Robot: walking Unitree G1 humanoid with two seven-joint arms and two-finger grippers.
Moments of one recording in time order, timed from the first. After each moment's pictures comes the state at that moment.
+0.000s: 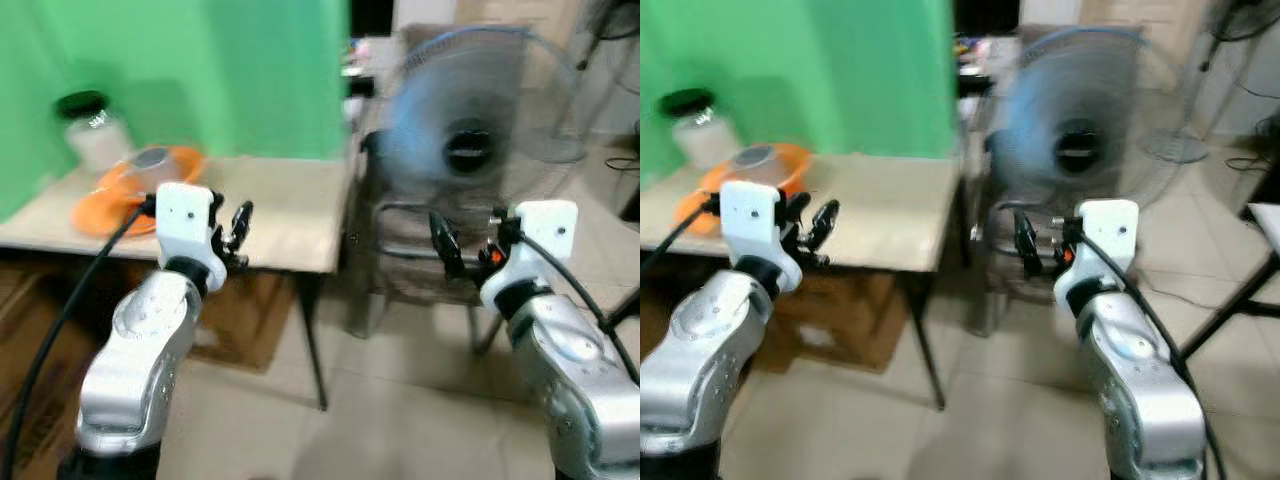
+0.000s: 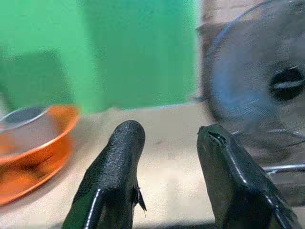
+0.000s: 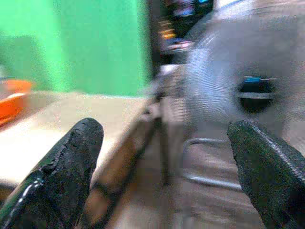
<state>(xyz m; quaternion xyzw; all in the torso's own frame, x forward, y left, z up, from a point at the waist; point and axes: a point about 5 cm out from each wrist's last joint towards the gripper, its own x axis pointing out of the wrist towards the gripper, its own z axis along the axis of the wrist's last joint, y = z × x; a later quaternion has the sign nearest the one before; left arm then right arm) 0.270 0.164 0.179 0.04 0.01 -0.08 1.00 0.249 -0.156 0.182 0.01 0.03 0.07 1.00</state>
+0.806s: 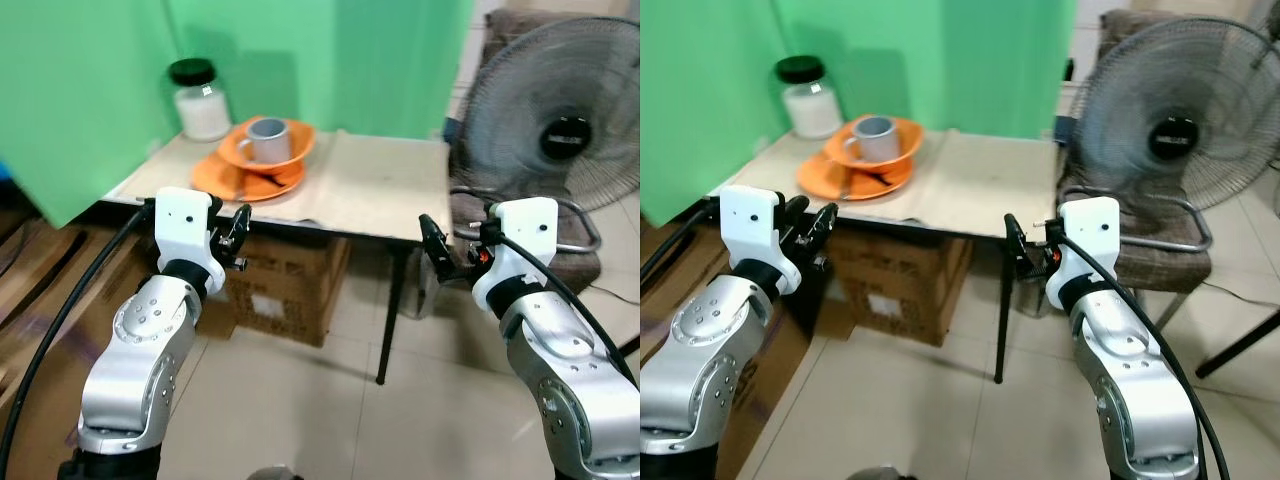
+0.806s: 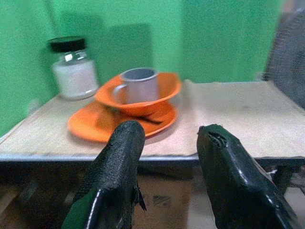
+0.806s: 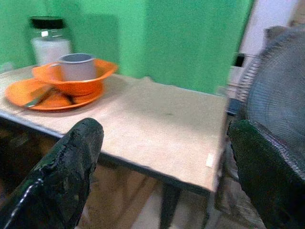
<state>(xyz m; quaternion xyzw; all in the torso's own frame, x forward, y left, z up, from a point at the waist) 0.270 0.159 0.177 0.03 0.01 -0.08 1.00 0.251 -0.156 0.184 -0.04 0.03 0.08 1.00</state>
